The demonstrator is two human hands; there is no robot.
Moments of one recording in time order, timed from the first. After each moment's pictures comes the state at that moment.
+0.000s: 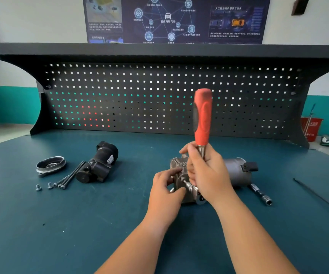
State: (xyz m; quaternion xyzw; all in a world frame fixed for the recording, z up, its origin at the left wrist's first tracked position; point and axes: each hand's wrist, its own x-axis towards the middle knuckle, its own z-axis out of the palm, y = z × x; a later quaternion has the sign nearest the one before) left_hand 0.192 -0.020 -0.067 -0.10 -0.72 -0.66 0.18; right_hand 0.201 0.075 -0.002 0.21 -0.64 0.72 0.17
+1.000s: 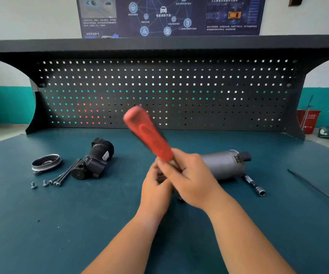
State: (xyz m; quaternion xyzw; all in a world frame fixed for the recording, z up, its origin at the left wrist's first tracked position) left_hand 0.193 -0.018 -0.065 -0.10 -0.68 -0.70 0.19; right_hand 0.207 0.078 -0.013 0.39 -0.76 0.46 0.25
